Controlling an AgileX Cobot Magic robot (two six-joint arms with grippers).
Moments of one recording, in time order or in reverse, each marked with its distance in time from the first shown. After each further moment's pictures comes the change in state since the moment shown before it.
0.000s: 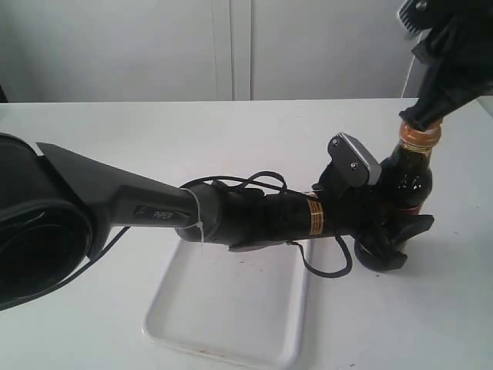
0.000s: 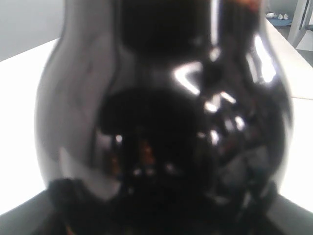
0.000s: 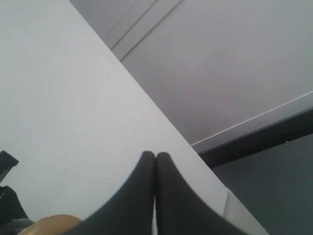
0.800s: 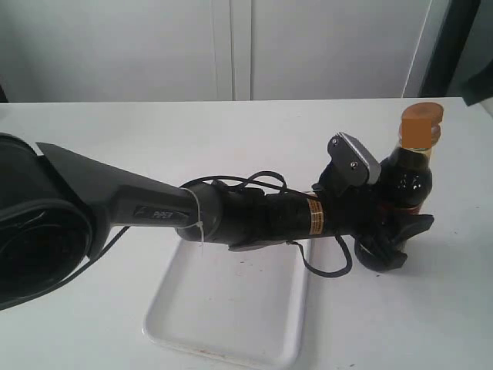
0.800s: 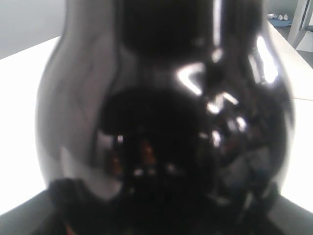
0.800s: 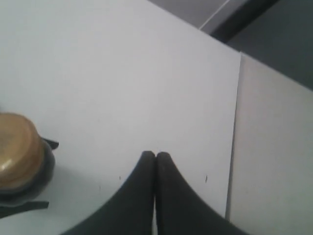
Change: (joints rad) left arm 0.000 0.000 -0.002 0.006 0.002 -0.015; right arm -0.091 0.017 -0.196 -0.032 0.546 0.330
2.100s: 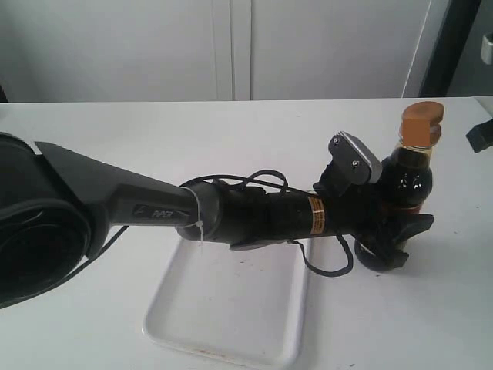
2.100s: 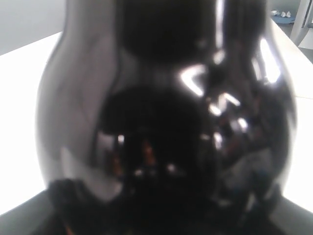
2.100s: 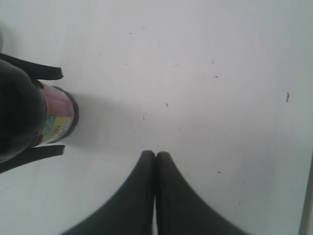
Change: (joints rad) left arm -0.002 -0.008 -0.002 0.002 0.029 -0.011; right arm -0.256 0.199 0.000 0.365 0.144 -0.224
